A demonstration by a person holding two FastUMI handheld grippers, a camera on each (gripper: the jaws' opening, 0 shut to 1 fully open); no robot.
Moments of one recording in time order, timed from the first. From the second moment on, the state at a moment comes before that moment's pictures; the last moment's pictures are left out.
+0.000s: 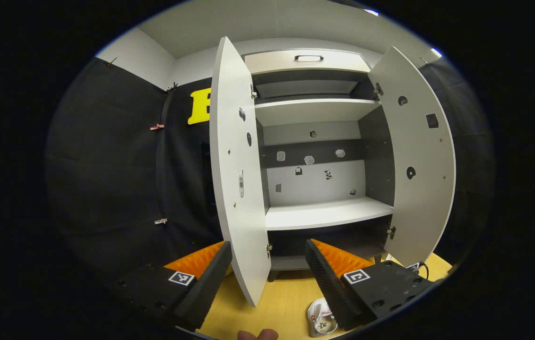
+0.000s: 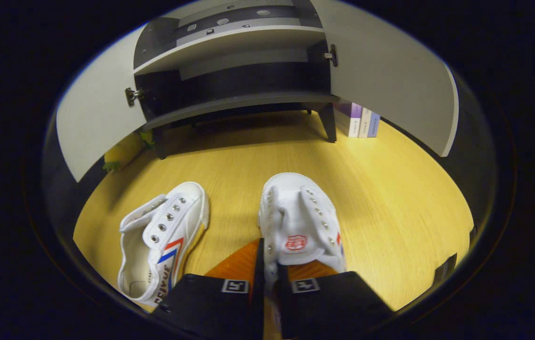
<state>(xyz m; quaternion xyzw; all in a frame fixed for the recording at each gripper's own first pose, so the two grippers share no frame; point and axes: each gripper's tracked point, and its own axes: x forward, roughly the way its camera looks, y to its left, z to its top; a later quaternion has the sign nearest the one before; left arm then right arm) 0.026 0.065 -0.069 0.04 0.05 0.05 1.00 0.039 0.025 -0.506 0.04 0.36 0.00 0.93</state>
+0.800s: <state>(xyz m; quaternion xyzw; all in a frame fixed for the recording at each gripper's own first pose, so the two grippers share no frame) 0.031 0.067 -0.066 0.01 0.04 0.04 1.00 0.043 0.037 -0.360 0.04 0.33 0.03 0.94</state>
